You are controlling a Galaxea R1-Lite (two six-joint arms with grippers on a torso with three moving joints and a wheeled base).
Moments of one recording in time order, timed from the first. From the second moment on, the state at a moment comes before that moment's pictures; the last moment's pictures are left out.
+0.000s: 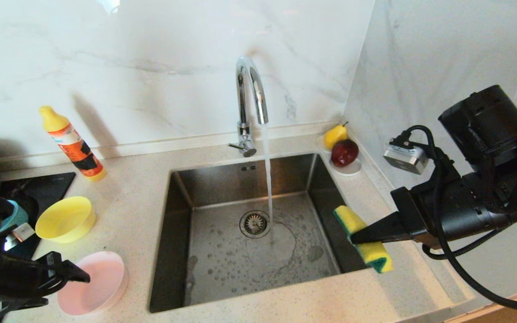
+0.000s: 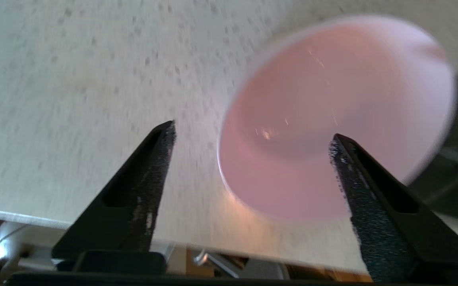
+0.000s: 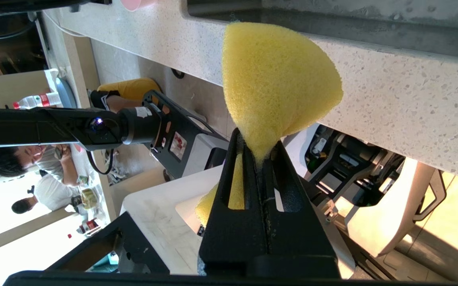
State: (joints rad) left arm 0.39 1.63 -0.76 0.27 -0.21 -0.24; right arm 0.51 1.57 -1.31 0.55 0.55 0.46
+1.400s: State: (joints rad) left arm 0.39 1.75 -0.69 0.10 -0.20 -0.25; right arm 0.51 1.57 -1.31 0.52 0.55 0.46
